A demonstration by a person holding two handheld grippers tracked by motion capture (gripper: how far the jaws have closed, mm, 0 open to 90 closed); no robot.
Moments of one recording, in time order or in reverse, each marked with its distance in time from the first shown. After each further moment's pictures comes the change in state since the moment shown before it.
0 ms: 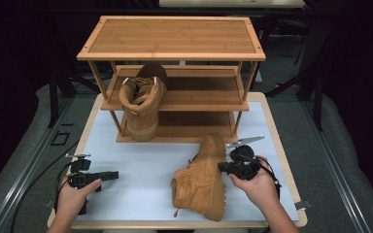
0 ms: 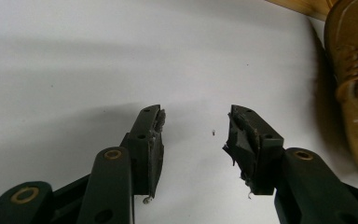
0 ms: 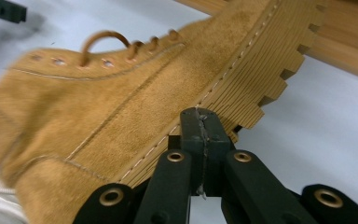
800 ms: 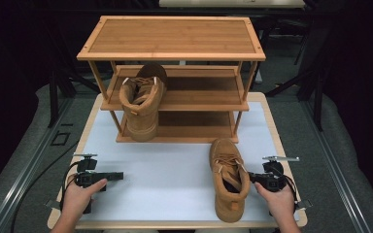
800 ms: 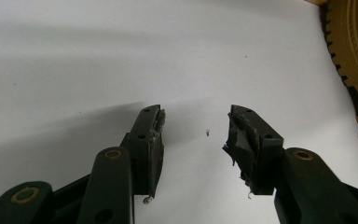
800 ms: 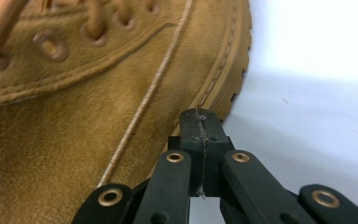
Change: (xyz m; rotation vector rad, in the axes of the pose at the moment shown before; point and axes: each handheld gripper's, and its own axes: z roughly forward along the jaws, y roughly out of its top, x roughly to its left) left arm -0.006 0.002 0.015 0.047 -0.009 0.007; right arm -0.084 -0.084 0.017 -0.141 0.018 0.333
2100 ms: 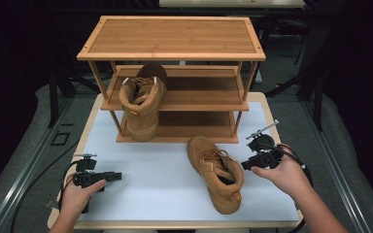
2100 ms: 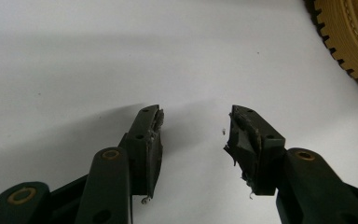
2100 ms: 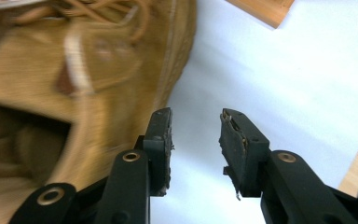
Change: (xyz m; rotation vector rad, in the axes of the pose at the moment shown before) left arm 0.005 0.001 -0.002 0.000 0.031 0.057; right arm 0.077 0.086 -0.040 0.358 -0.213 -0.355
